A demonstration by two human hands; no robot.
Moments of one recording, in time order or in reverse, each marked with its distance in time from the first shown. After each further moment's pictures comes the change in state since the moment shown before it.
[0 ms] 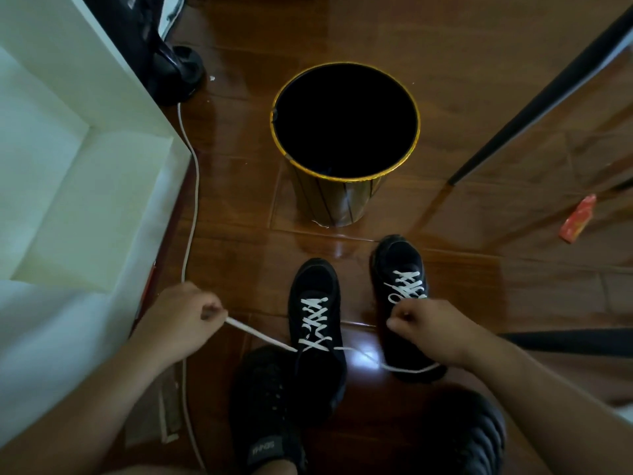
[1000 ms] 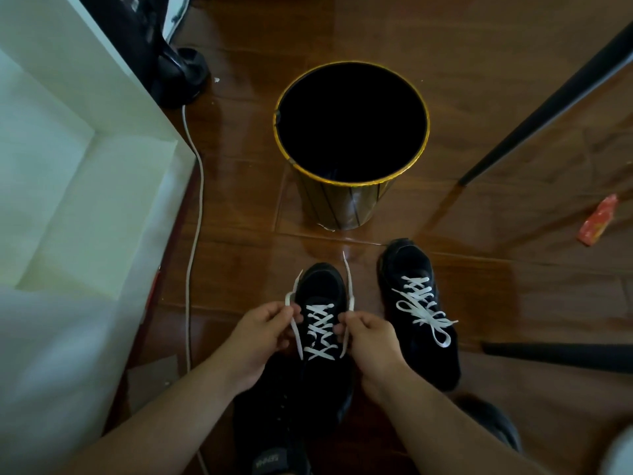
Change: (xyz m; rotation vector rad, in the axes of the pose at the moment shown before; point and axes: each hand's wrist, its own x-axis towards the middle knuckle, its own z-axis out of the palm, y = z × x) left_hand 0.010 0.094 0.066 -1.354 -0.181 -0.319; right_hand 0.036 -0.086 0.091 1.275 0.238 0.367
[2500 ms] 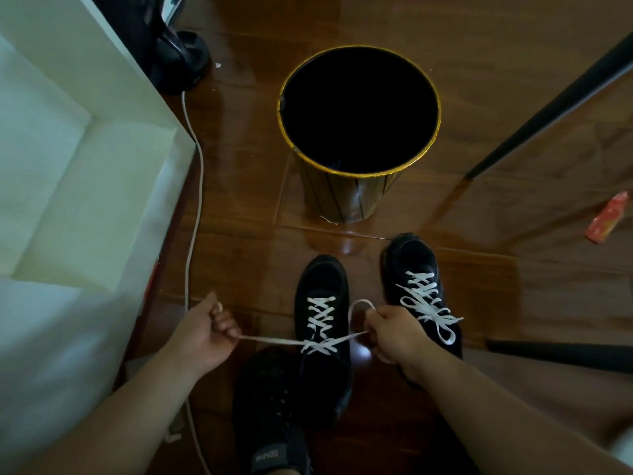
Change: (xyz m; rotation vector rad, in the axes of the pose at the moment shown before) left_hand 0.023 -0.003 -0.075 -0.772 0.265 -0.305; right_hand 0.037 -0.006 -0.043 -0.443 -0.118 -0.017
